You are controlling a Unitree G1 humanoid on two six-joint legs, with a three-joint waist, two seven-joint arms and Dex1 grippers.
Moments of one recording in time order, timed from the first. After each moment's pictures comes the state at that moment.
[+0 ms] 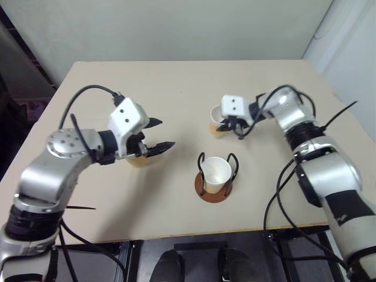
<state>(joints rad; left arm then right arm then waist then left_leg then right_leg) -0.49 0.92 0.09 -0.39 -0.50 0.70 -0.86 -1.34 -0.45 0.32 1.05 -0.15 -0.22 1.38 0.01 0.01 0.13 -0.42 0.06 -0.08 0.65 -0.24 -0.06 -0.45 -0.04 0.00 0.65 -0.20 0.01</state>
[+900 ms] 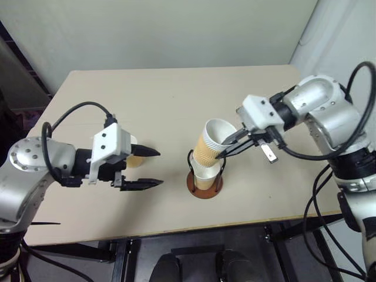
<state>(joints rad) -0.29 1.09 0.19 -0.47 -0.62 0.62 -1.17 -1.06 -0.72 0.37 -0.06 0.36 0.38 1.58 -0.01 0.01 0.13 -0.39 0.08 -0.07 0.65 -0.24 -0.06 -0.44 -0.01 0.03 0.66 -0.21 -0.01</state>
